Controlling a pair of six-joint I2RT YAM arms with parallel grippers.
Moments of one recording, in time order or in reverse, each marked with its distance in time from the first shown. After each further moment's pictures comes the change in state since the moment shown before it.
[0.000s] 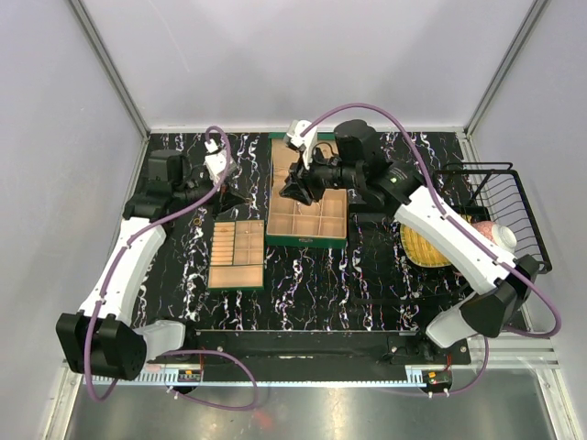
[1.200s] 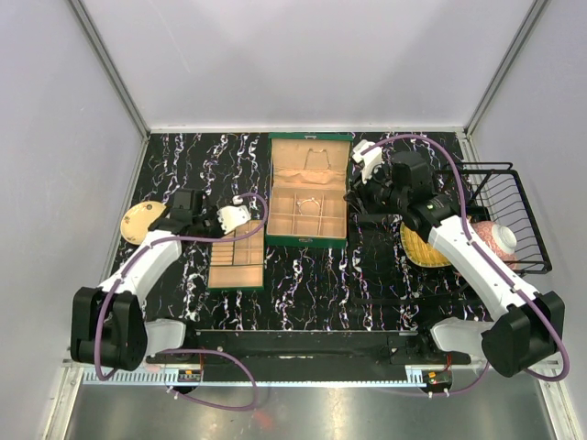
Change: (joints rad) left arm -0.021 0.043 -0.362 0.057 -0.617 0.560; right arm -0.334 -0.283 -0.560 0.185 0.147 -0.052
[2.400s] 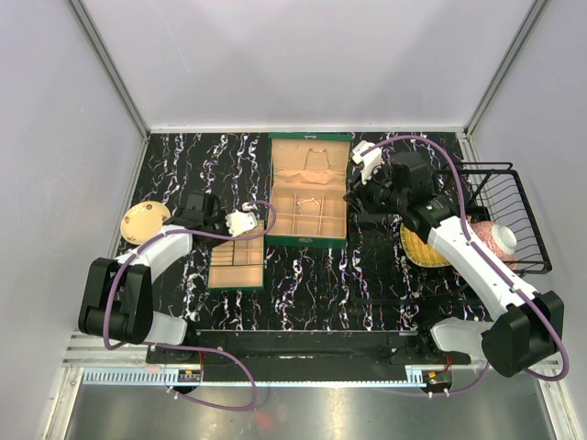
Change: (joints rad) left arm -0.042 0.159 -0.037 0.129 -0.075 0.033; right arm 0.000 0.000 -0.012 0.026 -0.002 -0.007
